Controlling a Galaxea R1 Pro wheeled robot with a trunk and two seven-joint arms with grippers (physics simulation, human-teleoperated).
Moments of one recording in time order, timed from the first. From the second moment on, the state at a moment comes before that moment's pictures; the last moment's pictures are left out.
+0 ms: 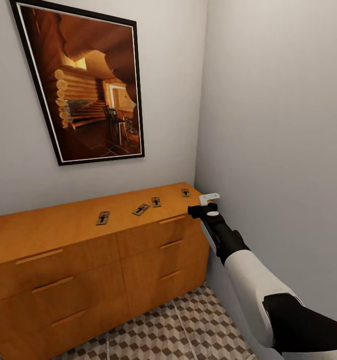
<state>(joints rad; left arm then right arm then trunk) -0.08 0.01 -0.04 0.06 -0.02 -0.43 0.00 -1.00 0.17 0.04 -0.62 0.20 0.31 -0.11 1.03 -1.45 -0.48</state>
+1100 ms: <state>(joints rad) -0.07 0.01 -0.04 0.07 -0.02 -0.43 0.00 -1.00 0.17 0.04 -0.61 0.18 0.26 -0.10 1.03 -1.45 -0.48</state>
